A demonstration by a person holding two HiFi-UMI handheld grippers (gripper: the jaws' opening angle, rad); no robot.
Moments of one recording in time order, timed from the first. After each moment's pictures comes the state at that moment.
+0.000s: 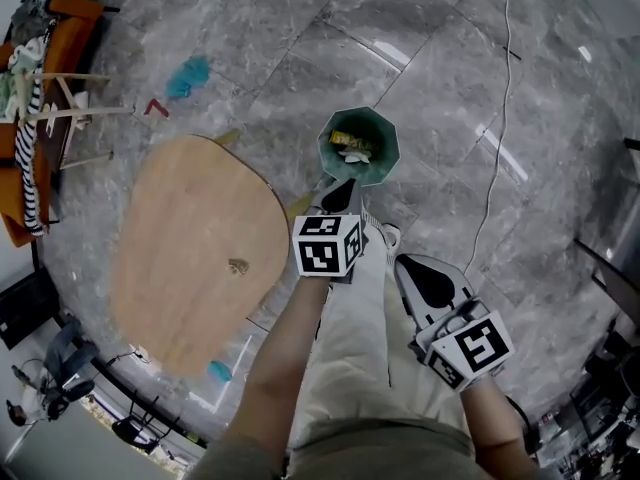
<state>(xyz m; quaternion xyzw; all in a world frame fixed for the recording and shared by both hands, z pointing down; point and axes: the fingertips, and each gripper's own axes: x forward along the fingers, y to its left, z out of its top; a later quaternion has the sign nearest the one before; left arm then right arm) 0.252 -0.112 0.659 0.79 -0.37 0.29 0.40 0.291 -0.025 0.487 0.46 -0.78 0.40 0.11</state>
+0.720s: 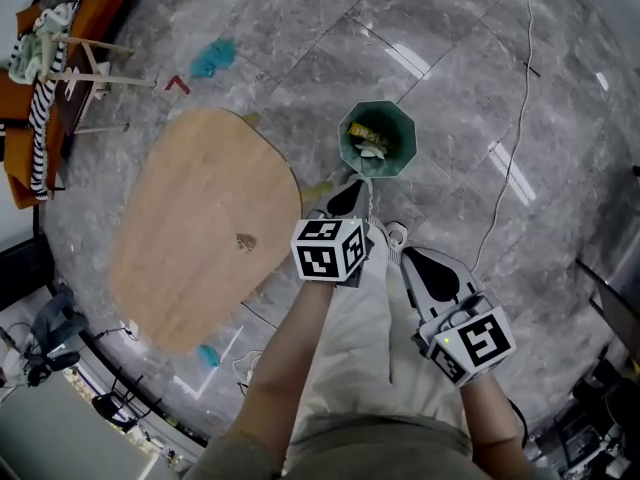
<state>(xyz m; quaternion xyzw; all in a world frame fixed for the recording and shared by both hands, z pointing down) 0.223 -0.084 0.629 0.77 -0.41 0.23 0.43 0.275 -0.006 0.480 0.44 -0.81 0.37 0.12</state>
